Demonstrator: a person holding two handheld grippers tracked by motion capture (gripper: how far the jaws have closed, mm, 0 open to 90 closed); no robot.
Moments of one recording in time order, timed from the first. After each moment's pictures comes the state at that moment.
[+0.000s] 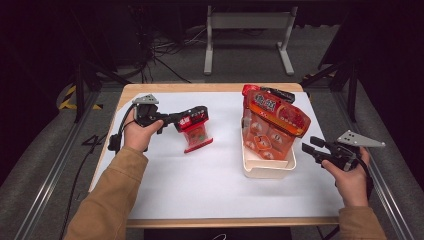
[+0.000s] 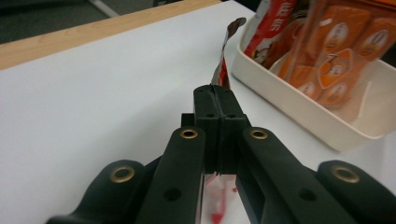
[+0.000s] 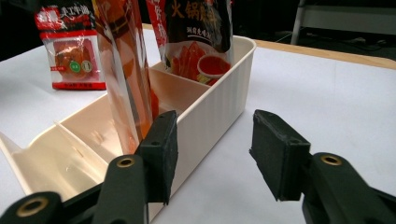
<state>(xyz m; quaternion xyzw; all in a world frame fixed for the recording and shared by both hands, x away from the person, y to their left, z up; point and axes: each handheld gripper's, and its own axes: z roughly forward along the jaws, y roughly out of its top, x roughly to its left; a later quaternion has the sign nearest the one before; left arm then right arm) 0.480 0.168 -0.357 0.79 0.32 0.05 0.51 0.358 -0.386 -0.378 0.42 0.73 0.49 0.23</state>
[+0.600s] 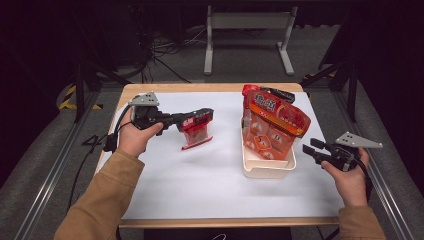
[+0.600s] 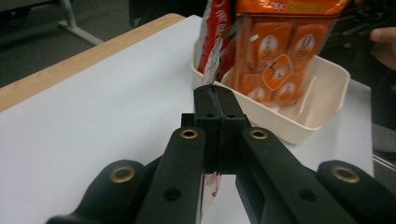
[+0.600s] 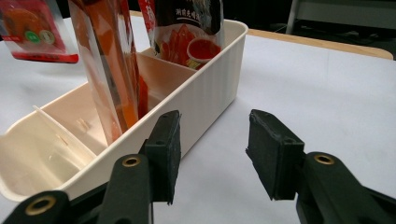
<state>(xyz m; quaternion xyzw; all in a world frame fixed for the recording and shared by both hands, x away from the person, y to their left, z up) 0.444 0.156 -0.313 0.81 0.24 0.07 0.53 0.361 -0.390 -0.386 0.42 0.74 0.47 0.23</state>
